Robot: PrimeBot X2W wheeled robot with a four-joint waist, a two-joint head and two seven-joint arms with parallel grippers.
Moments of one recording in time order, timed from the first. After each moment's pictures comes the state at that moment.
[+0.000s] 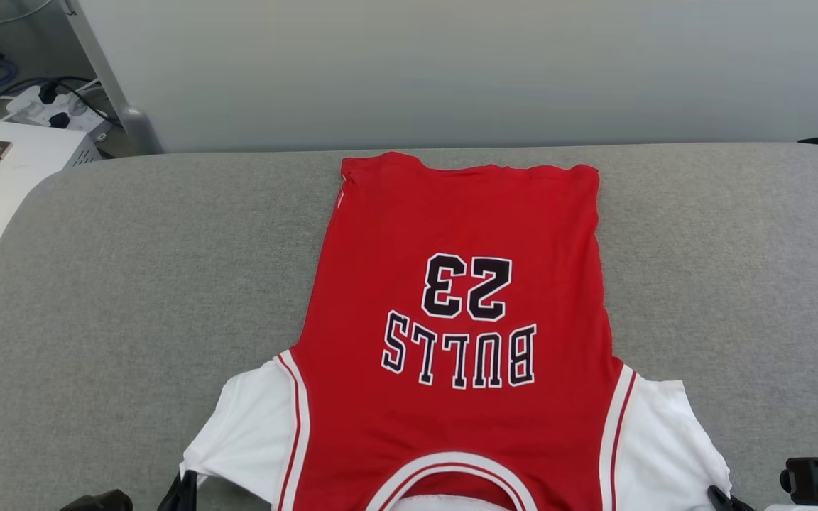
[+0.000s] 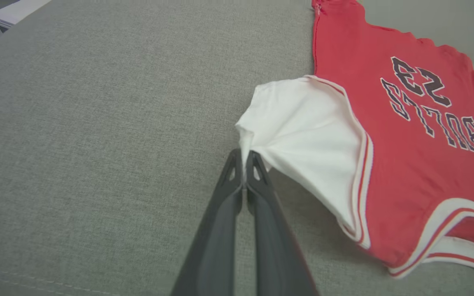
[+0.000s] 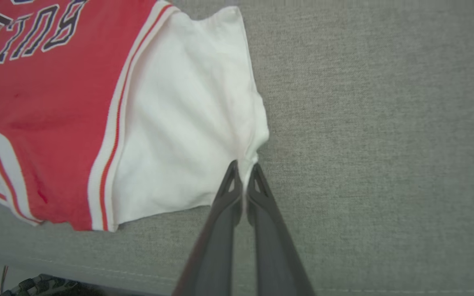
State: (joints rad) left arm 0.27 0.40 -0.23 -0.01 -0.66 0.19 -0.09; right arm 0.21 -0.25 0.01 0.14 0.45 0.13 0.26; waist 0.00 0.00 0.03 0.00
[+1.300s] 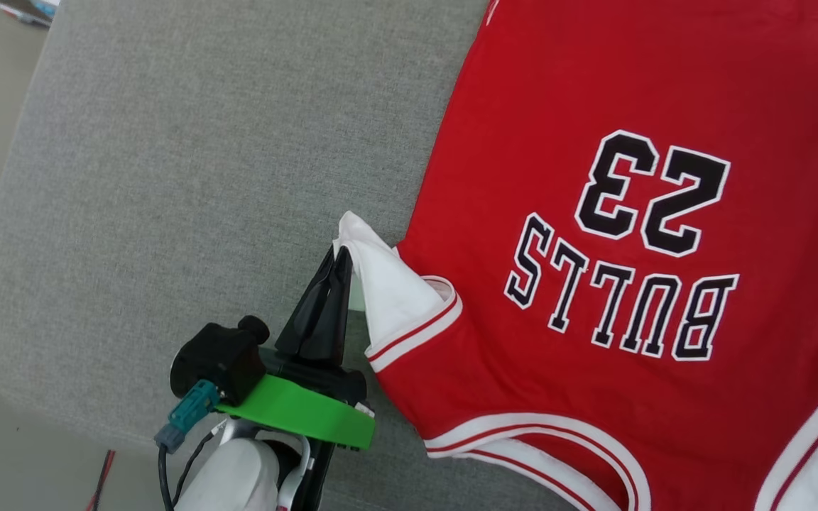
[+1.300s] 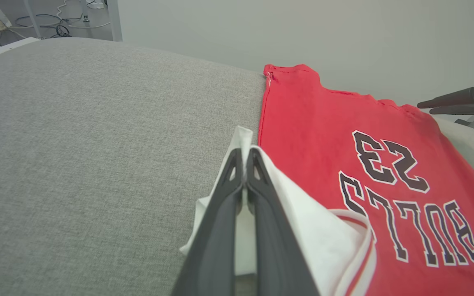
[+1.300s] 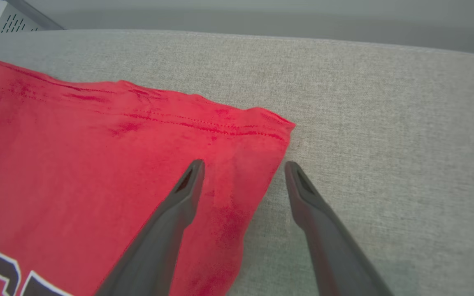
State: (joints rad) left arm -0.17 0.21 -0.43 -0.09 -0.49 0.07 -0.25; right arm -1.01 -0.54 0.09 0.66 0.55 0.13 0.69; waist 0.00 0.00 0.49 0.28
